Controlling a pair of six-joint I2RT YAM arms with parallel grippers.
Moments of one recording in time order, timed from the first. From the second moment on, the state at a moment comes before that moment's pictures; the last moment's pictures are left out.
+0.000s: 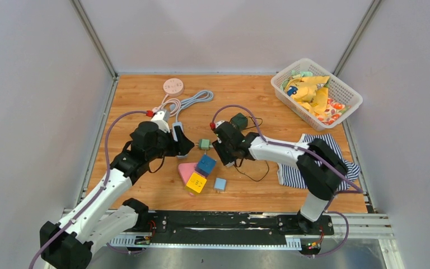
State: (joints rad) left arm -0.45 0.85 0.66 -0.30 0.13 -0.51; right arm 0.88 1.76 1.11 -0.37 0.12 0.24
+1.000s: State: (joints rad) left arm -0.45 0.92 0.66 -0.14 0.67 -0.65; right arm 1.10 1.22 0.88 0.03 -0.05 -0.13
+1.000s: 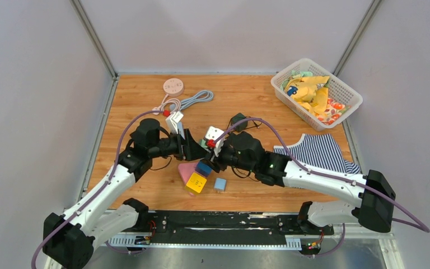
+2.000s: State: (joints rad) left arm -0.44 0.82 0.63 0.01 0.75 -0.95; right arm 1.13 1.01 0.58 0.40 0.00 -0.18
